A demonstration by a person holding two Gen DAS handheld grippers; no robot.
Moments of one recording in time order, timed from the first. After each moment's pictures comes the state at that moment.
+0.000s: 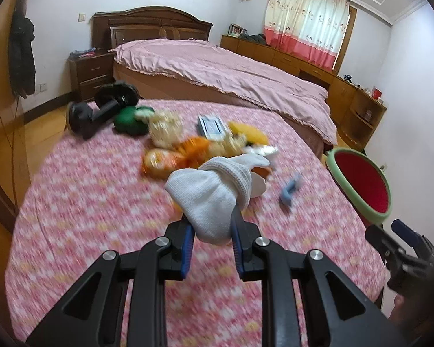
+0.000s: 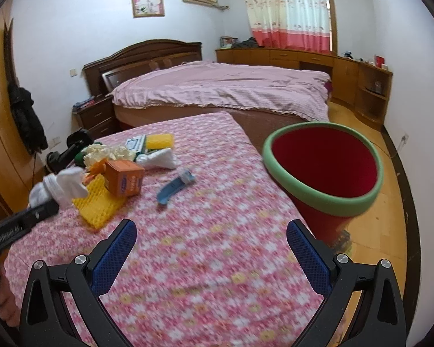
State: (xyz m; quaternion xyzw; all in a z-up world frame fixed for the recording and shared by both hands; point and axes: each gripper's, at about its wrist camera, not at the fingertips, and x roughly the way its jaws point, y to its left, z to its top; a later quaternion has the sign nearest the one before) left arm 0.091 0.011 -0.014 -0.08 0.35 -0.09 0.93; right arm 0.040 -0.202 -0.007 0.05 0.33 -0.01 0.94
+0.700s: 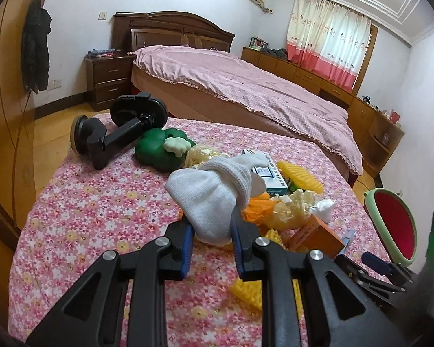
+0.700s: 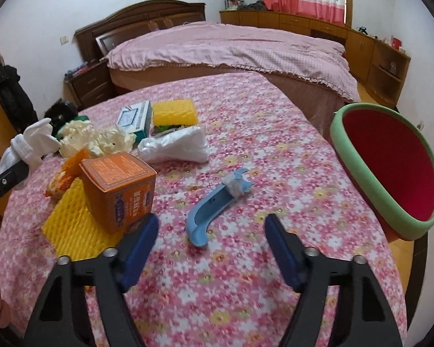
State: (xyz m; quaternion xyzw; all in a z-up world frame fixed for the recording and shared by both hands) left arm 0.175 0.060 -0.036 -0.11 0.33 -0.05 0.94; right arm 0.160 -0.149 -0.062 0.05 0.42 -0.01 0.90
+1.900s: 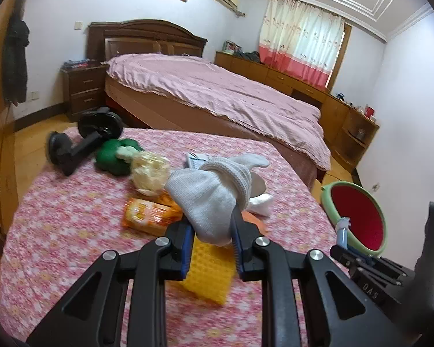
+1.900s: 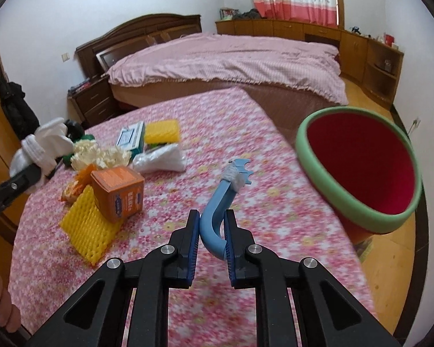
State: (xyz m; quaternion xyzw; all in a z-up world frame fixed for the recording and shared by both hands) left arm 0.136 0.002 0.000 -0.10 0.32 -0.12 0.94; right arm 0.104 -0.198 -0.014 0.07 0.38 -0.02 0.92
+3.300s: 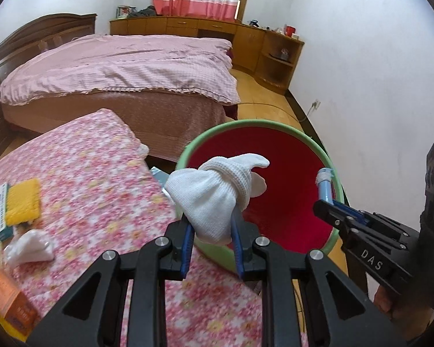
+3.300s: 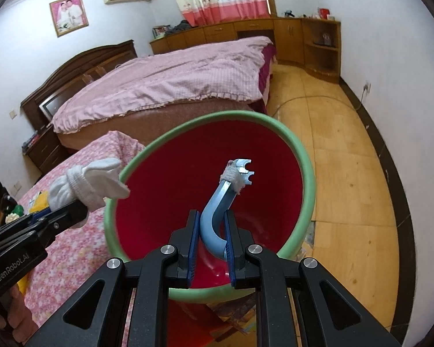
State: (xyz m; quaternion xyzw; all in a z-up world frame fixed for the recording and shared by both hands) left arm 0.200 -0.283 -0.030 0.04 0.39 -0.32 0.86; right arm 0.111 -0.419 -0.036 0.17 0.37 -0.13 0.91
